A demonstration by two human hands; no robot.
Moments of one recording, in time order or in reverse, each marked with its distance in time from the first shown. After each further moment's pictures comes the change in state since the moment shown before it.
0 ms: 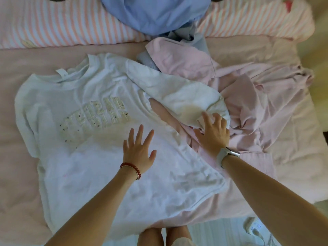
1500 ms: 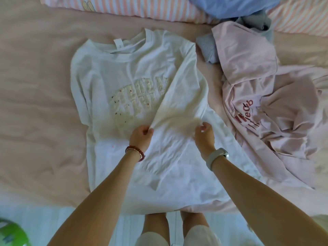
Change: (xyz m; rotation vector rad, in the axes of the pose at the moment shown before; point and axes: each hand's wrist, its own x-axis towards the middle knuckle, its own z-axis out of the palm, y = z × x) left_hand -0.027 -0.126 -0.014 -0.915 0.143 -0.424; right_hand -0.049 -0.160 0.071 0.838 -0.218 0.366
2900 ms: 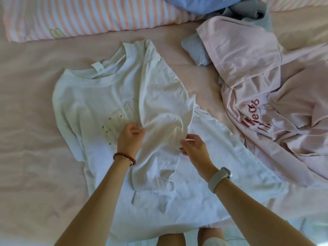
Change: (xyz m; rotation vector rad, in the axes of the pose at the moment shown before) left_hand 0.061 0.039 -0.027 0.052 0.043 -0.024; right_hand 0.004 -0.007 0.024 0.276 -0.214 0.054
